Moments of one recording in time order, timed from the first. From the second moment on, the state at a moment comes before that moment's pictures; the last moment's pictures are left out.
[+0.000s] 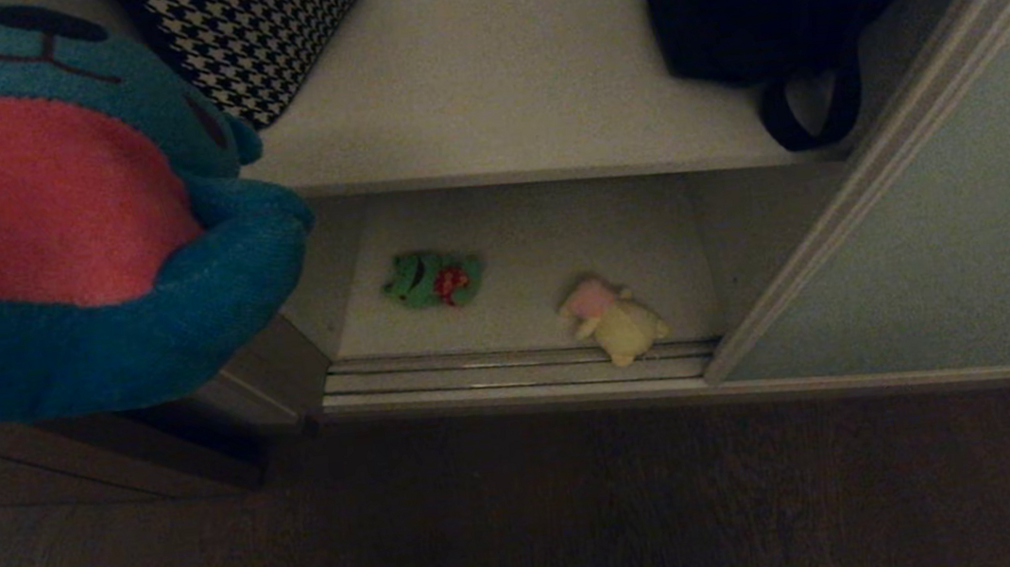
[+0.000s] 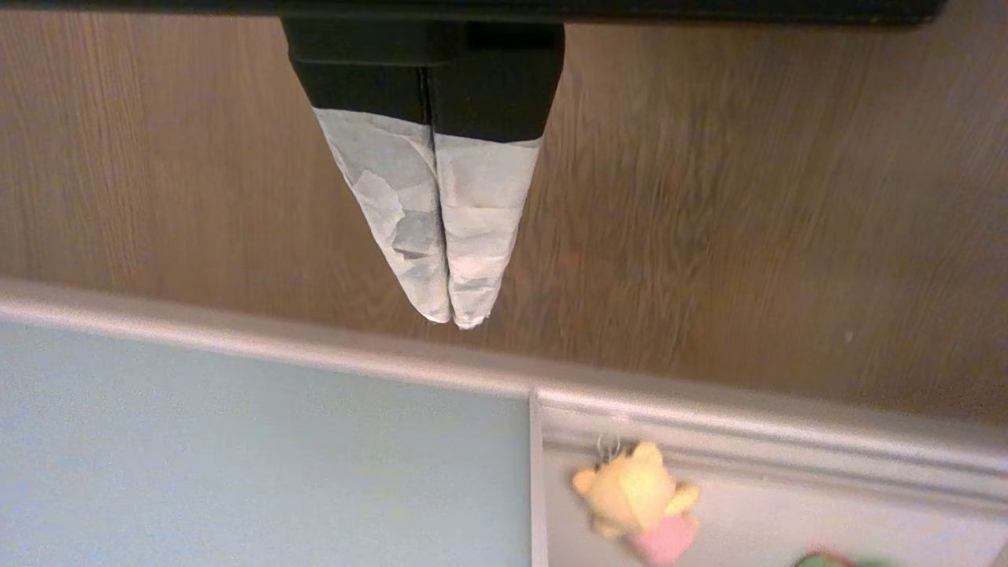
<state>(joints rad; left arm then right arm) -0.45 0.76 -1.16 0.26 -0.22 0.05 0.00 0.00 0.00 0.02 0.00 -0.03</state>
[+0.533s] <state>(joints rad) -0.44 0.77 -1.13 0.25 -0.22 0.05 0.00 0.00 0.00 0.02 0.00 -0.03</state>
